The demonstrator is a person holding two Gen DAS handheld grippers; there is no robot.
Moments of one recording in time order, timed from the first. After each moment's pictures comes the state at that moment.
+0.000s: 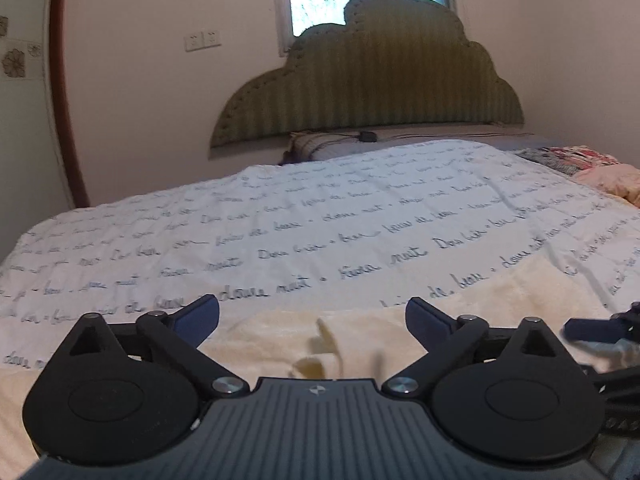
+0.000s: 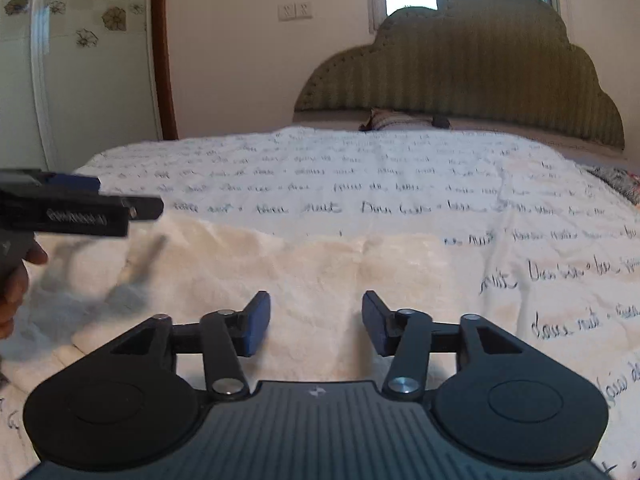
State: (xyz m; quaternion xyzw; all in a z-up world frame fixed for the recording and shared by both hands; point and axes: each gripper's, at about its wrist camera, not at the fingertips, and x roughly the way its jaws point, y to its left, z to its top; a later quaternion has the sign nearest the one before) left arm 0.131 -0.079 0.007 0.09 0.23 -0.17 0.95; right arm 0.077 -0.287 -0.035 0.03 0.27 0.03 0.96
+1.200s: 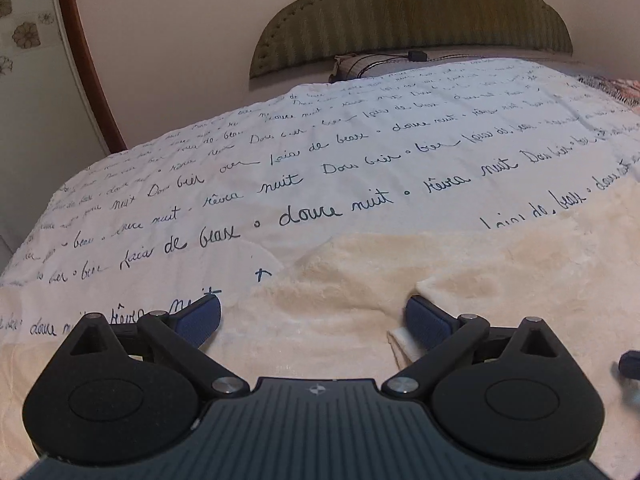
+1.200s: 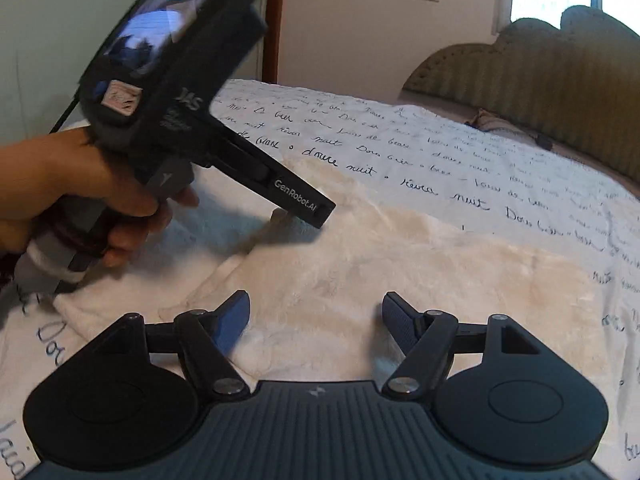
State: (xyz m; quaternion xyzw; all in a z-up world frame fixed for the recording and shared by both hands) left arm 0.173 -0.051 -0.030 0.14 0.32 -0.08 0.93; right arm 0.072 -0.197 -0.040 -0.09 0.29 0.17 0.94
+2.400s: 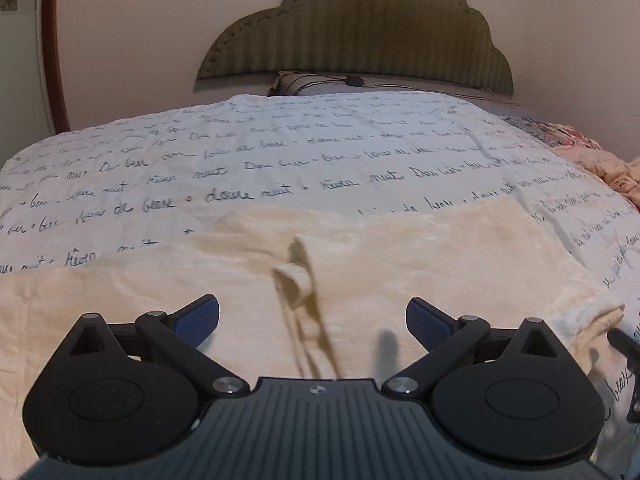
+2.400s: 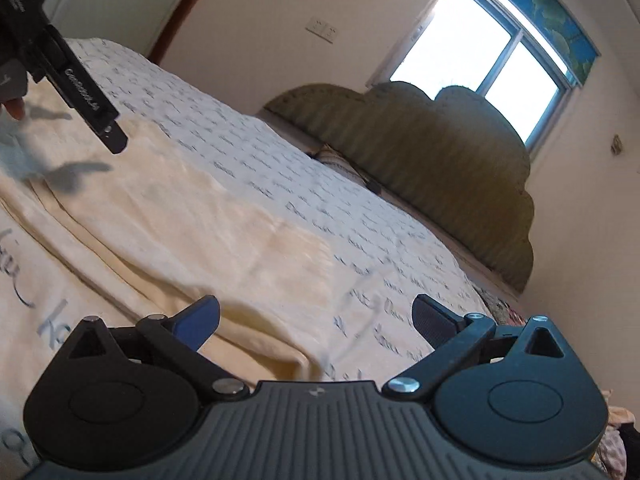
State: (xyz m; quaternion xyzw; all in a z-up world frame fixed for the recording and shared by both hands) left arm 0.089 -0.058 -0.015 0.07 0.31 -0.19 0.93; right arm -0.018 -0.269 -0.029 -0.25 0.22 -0.08 0.94
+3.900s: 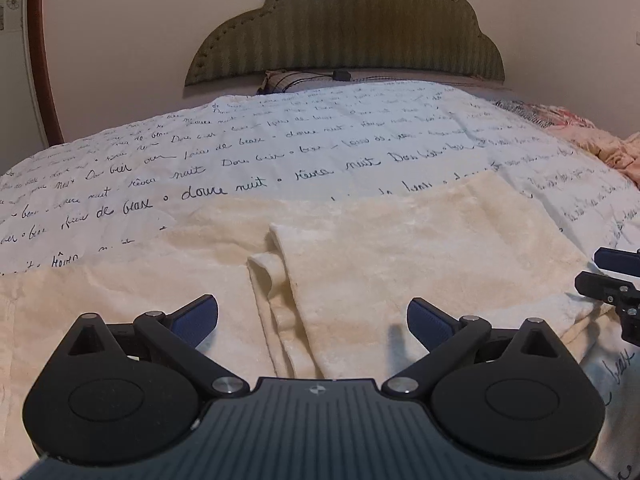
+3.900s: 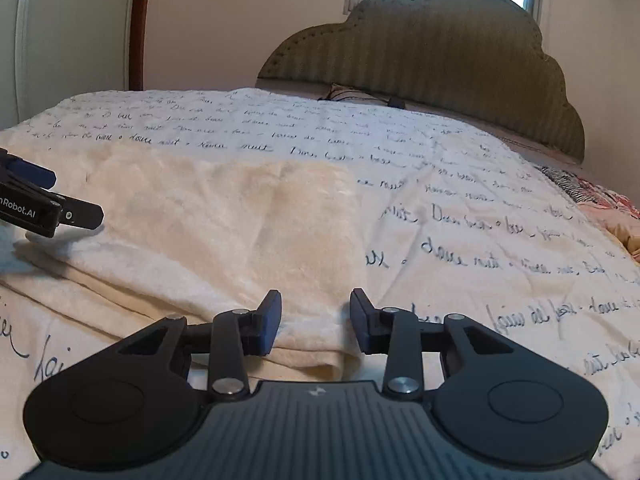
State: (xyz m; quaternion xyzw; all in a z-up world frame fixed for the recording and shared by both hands) left arm 0.079 -0.074 -0.024 0.08 0.32 -0.19 0.93; right arm 0.004 -0.321 -0.045 -0.04 0.29 -0.03 0.96
